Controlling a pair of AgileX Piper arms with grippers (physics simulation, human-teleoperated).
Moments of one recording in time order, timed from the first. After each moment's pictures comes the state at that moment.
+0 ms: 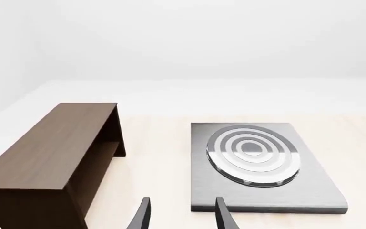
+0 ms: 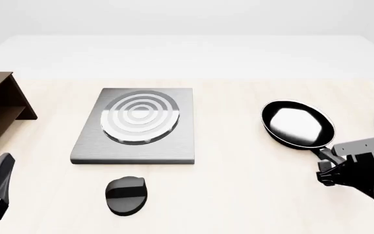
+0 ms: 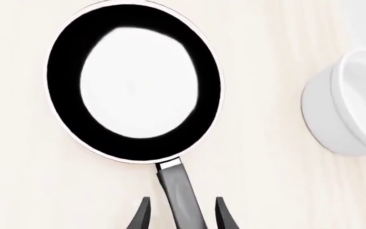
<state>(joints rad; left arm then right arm) 0.03 0.00 -0.06 0.15 0.02 -0.23 1.64 -0.29 -0.57 -0.37</state>
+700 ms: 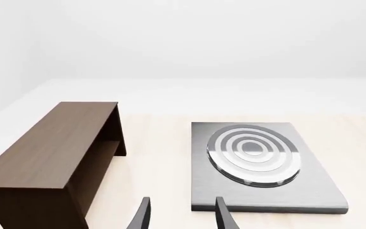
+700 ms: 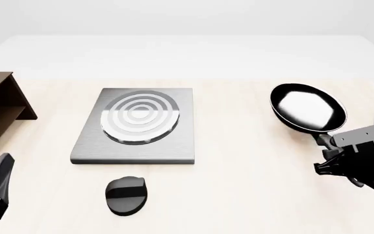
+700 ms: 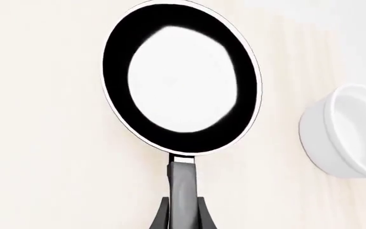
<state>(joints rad) 0.03 0.00 -0.06 0.16 0.02 -0.15 1.43 -0.30 -0.39 -0.35</state>
